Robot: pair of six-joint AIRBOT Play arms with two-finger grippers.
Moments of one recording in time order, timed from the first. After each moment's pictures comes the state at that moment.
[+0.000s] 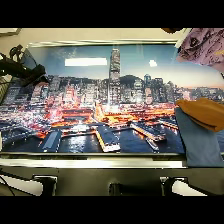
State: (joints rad) left arm 0.13 -1.71 1.96 1.20 -1.53 -1.75; right arm -0.57 -1.35 1.67 1.38 -1.82 -0.58
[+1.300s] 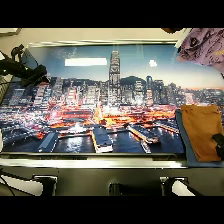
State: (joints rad) left arm 0.12 -1.71 1.96 1.21 -1.53 -1.75; right arm -0.57 -1.22 1.01 1.15 -1.70 -0.79
